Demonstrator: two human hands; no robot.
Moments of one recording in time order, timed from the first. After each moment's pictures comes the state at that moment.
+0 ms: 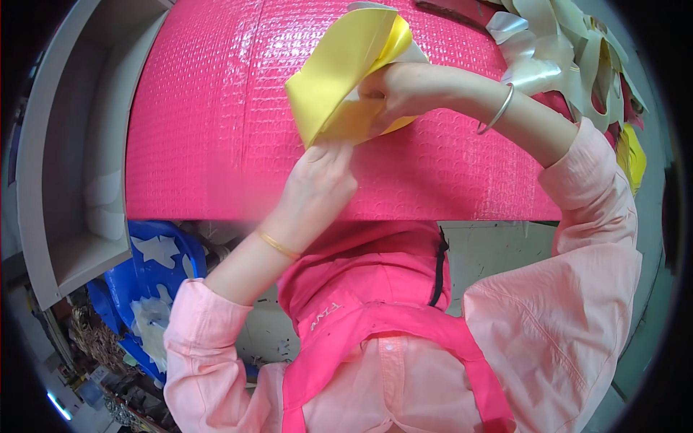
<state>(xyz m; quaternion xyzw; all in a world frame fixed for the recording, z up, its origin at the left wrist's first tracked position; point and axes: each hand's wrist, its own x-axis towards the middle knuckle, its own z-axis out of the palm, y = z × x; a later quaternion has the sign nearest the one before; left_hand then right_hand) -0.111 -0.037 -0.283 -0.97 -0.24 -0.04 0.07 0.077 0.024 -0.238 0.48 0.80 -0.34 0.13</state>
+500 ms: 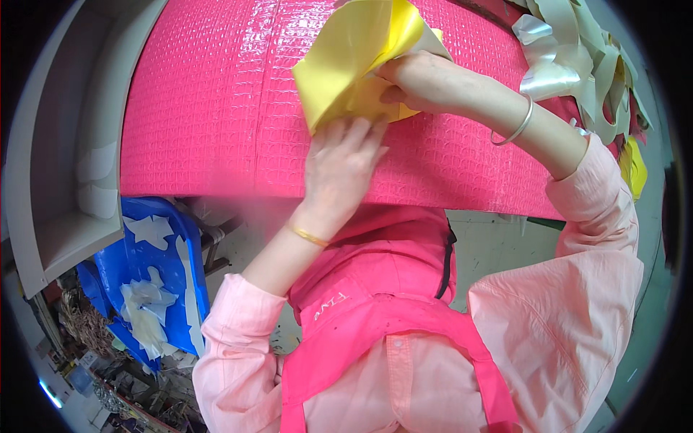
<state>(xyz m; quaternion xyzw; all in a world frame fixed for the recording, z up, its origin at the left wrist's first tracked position) -0.117 -0.053 -0.308 -0.90 -0.38 -0.21 -0.07 0.053 0.014 -0.265 0.53 0.81 -0.23 0.06</state>
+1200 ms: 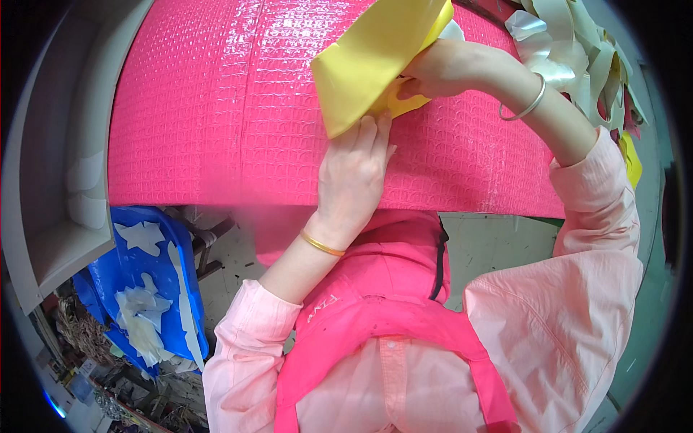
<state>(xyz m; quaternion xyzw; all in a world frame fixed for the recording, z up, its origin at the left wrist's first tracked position) -0.087 -0.060 -0.320 -0.88 -0.41 -0.24 -0.10 0.074 0.031 -0.240 0.50 0.79 -0.27 0.25</state>
